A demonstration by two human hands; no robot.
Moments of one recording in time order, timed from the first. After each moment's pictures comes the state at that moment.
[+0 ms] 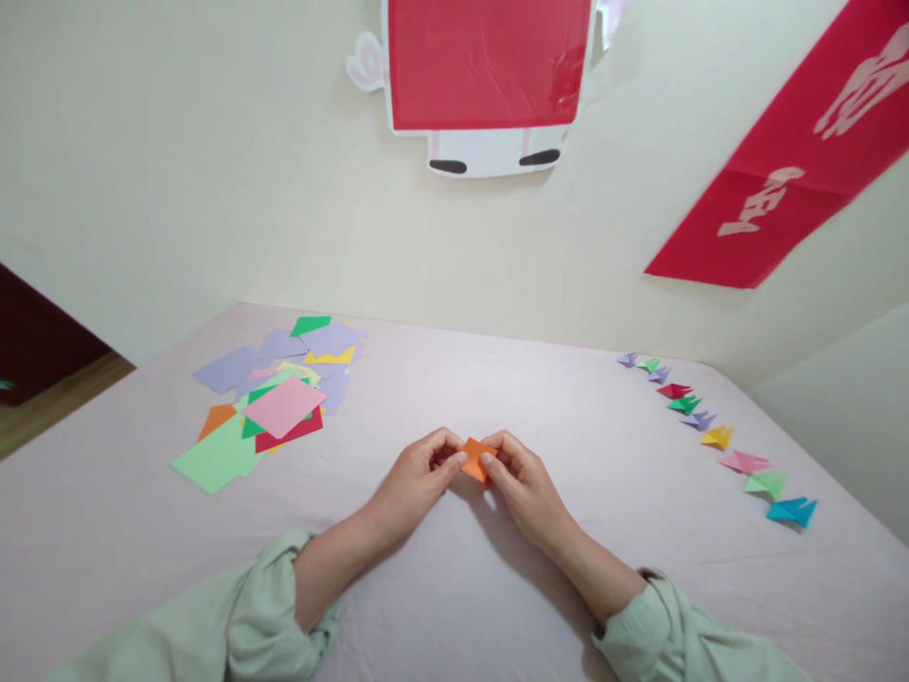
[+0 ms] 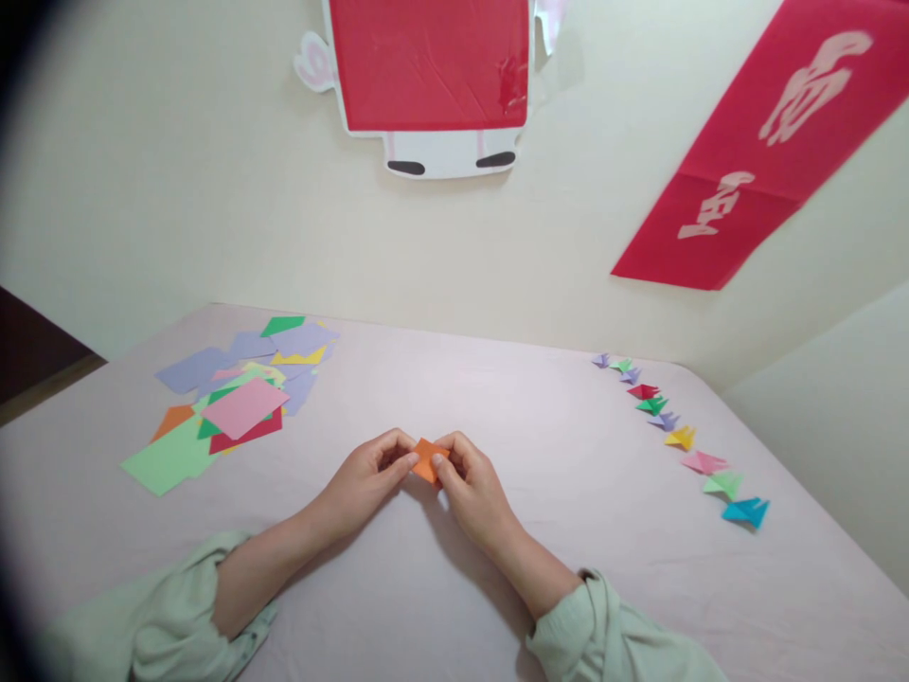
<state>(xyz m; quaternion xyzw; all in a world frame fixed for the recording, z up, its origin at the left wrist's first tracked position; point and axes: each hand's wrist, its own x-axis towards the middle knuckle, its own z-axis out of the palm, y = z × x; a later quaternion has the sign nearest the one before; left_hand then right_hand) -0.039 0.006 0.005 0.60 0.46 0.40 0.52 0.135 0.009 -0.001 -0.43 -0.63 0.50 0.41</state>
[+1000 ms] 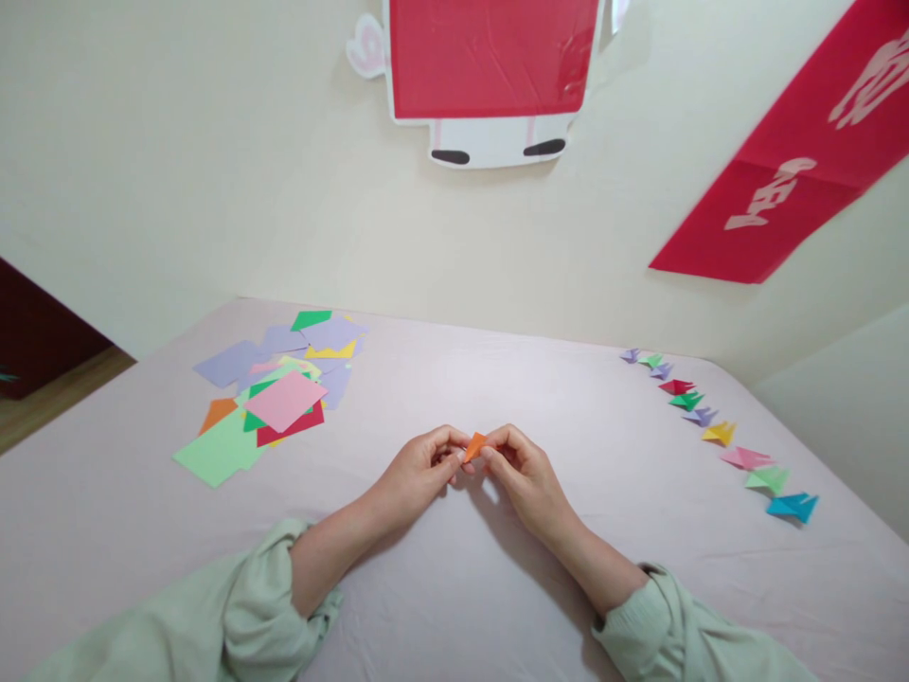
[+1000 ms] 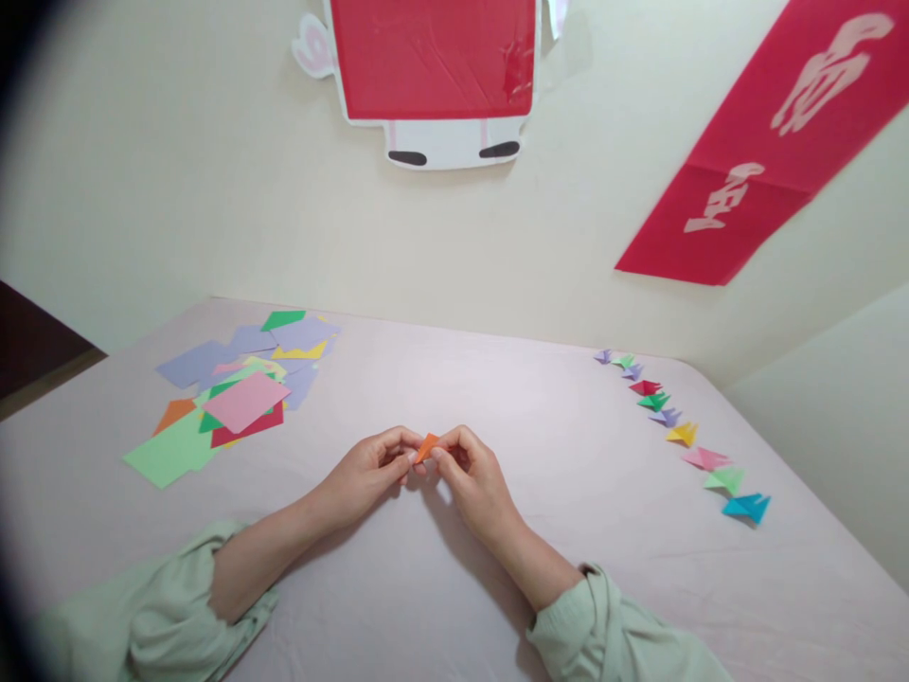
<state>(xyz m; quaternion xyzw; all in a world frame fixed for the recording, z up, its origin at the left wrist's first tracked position) -0.041 0.007 0.004 0.58 0.44 0.36 0.58 0.134 0.008 0.002 -0.43 -0.61 0.50 0.44</state>
